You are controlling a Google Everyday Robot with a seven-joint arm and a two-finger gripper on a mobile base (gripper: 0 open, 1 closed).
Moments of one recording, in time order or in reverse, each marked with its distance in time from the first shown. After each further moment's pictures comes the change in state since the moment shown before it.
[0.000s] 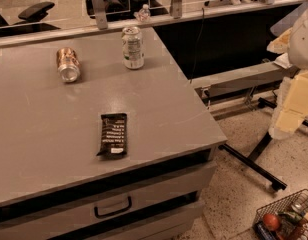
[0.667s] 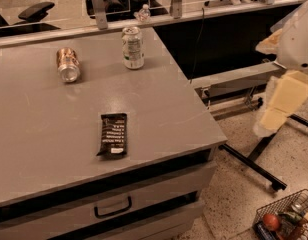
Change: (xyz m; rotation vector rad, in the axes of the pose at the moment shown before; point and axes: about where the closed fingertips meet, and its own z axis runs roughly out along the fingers) arm -0.017 -0.001 0.008 -0.004 -0.074 0.005
